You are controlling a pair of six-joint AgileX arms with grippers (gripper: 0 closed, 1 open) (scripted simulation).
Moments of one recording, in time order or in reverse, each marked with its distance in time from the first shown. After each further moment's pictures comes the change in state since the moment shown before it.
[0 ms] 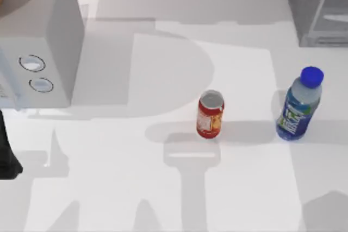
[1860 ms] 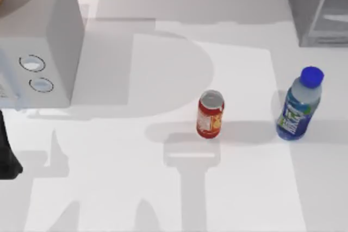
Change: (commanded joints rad) left arm 0.000 0.000 0.000 0.000 0.000 0.000; right arm -0.223 0.809 0.221 0.633 -0.270 0.020
